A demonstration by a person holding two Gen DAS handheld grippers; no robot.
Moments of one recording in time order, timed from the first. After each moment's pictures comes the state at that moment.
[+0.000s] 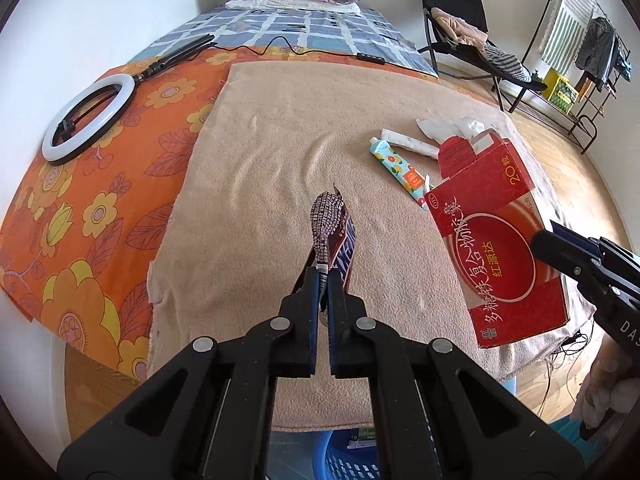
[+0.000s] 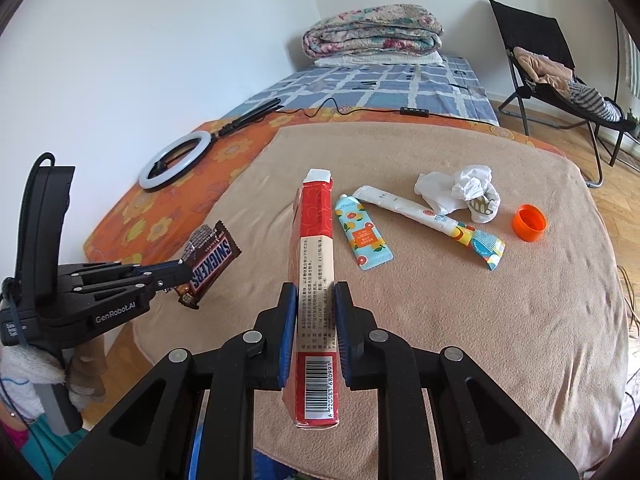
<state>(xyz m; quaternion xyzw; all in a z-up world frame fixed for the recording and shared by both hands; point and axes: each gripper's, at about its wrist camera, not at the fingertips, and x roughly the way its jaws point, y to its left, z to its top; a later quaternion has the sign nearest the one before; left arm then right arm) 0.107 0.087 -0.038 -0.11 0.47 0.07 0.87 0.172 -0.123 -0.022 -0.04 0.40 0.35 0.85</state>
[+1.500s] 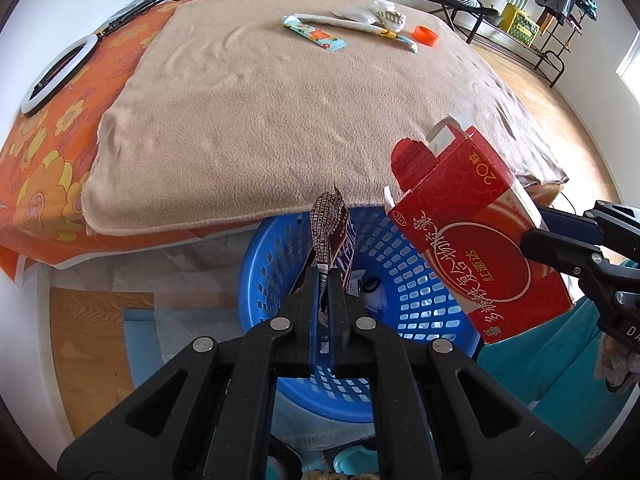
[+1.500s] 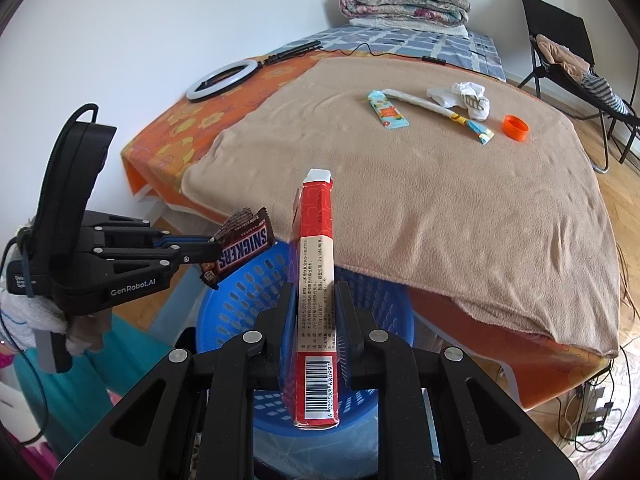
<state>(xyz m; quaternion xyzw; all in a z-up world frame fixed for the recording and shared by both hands) -0.022 -0.014 -0.091 -0.07 0.54 0.00 0.84 0.029 -0.204 -0.055 -0.10 0.44 0.39 0.80</state>
